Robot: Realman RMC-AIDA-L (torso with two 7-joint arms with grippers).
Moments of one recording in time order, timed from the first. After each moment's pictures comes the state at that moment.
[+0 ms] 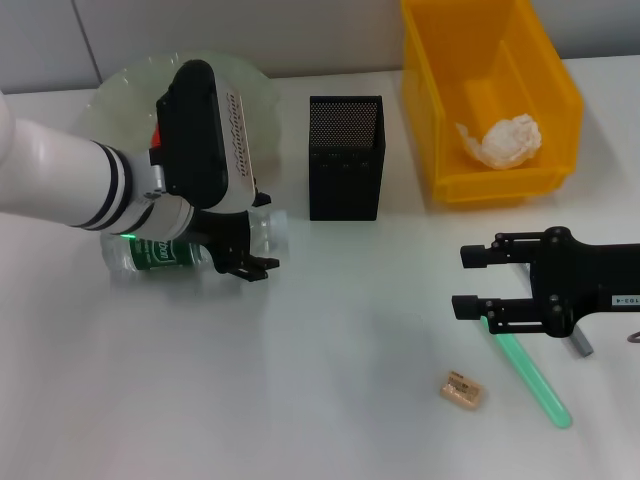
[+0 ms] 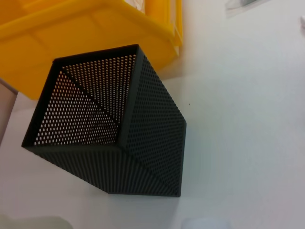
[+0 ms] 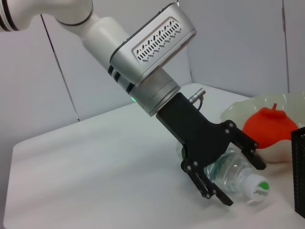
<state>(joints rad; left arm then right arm) -0.72 -2.08 1.57 0.90 2.30 0.95 -1.61 0.35 2.08 -0.74 -0.91 -1.99 -1.74 1.41</state>
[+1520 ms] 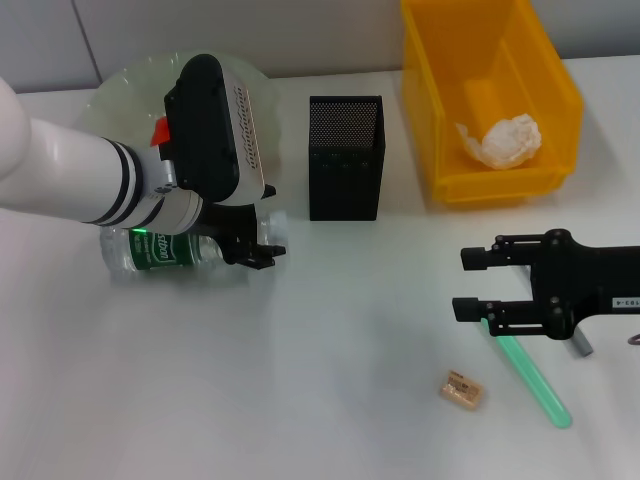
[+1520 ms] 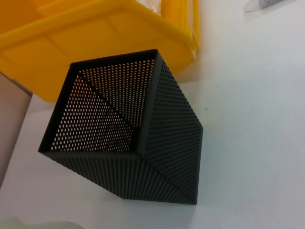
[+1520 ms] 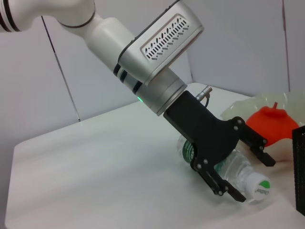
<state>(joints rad) -0.73 -2.08 1.61 0.87 2.29 0.87 -1.65 0.35 2.08 -0.74 -0.91 -1.99 -1.74 1.41</state>
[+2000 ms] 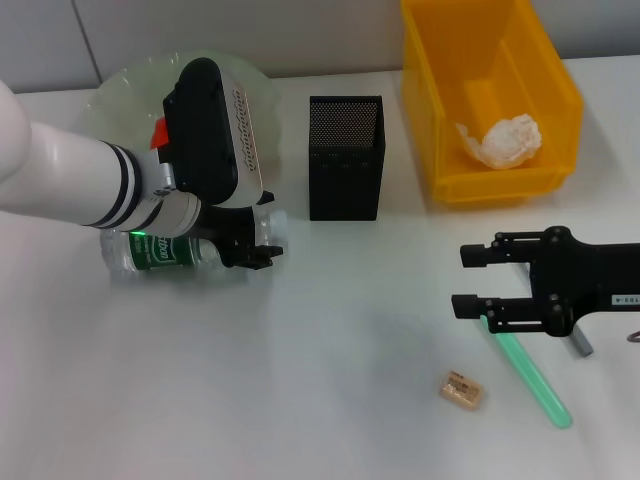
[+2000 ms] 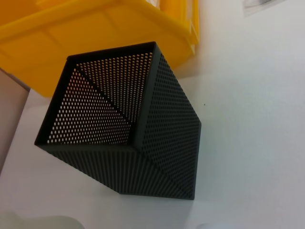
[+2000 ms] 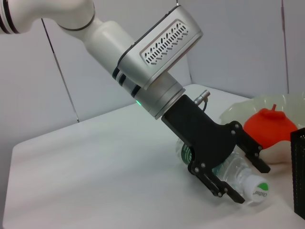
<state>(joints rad) -0.73 -2.08 1.61 0.86 2.29 0.87 -1.65 0.35 2.08 -0.74 -0.91 -1.99 -1.74 1.41</state>
